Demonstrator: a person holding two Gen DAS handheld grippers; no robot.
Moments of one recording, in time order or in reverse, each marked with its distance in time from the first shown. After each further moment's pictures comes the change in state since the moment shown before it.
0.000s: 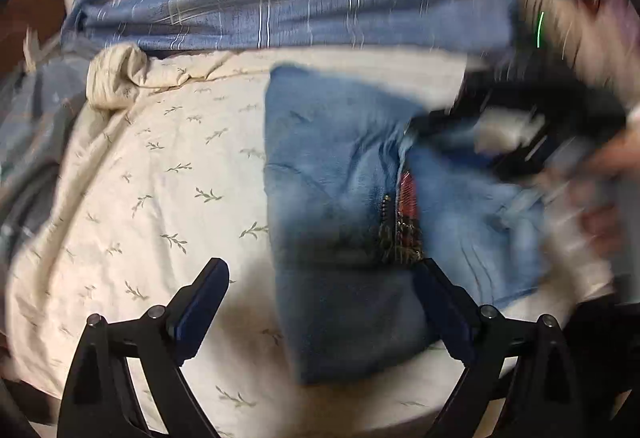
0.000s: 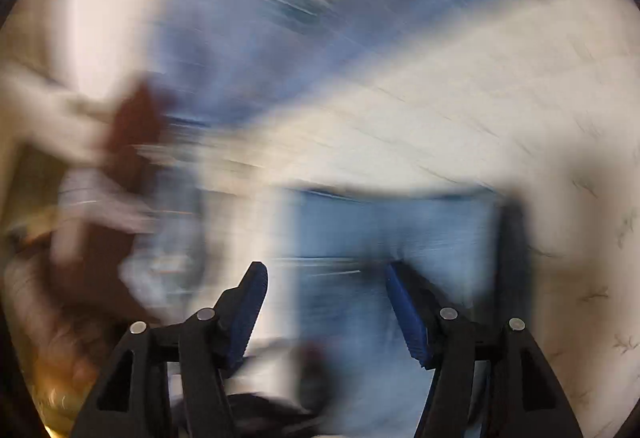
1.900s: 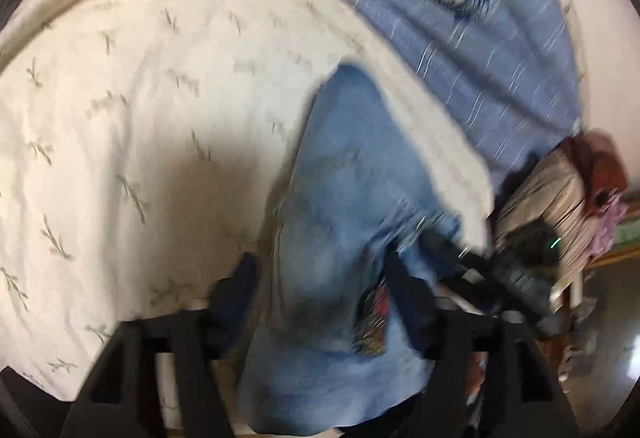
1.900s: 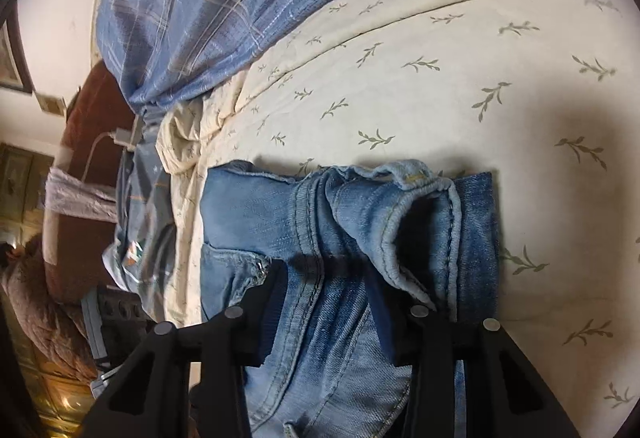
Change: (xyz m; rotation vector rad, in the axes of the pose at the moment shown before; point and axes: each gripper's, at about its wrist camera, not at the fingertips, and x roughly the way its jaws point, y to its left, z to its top) left arm 0.058 0.070 0.040 -0.624 0.188 -0.326; right arm -0.008 -0.007 0.002 -0.109 0.033 0.035
